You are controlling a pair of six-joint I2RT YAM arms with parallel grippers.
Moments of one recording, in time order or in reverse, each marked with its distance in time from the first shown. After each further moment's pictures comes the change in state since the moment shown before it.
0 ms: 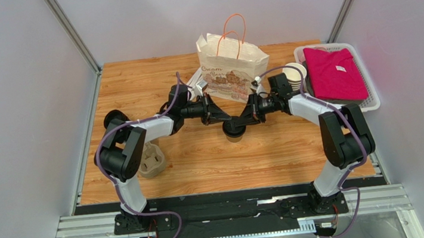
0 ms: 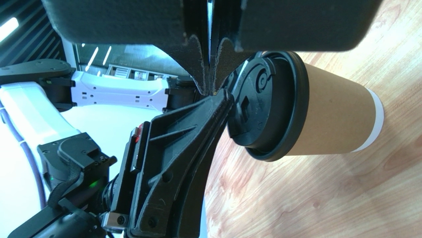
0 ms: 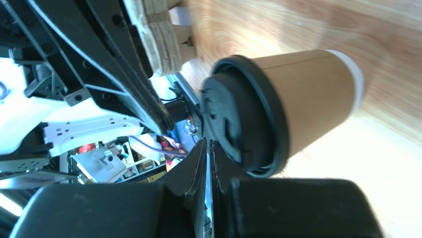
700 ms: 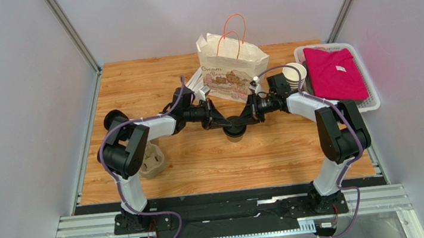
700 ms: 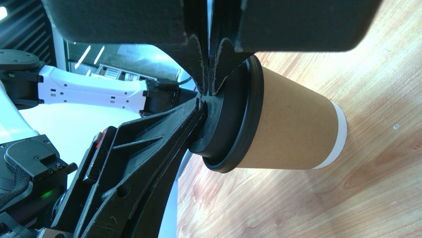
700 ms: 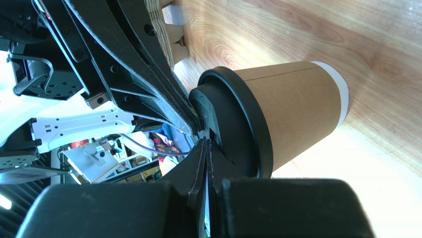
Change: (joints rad) left arm -0.007 0.048 0.013 -0.149 -0.033 0.122; right arm -0.010 0.066 0.026 -0.022 0.002 -0.082
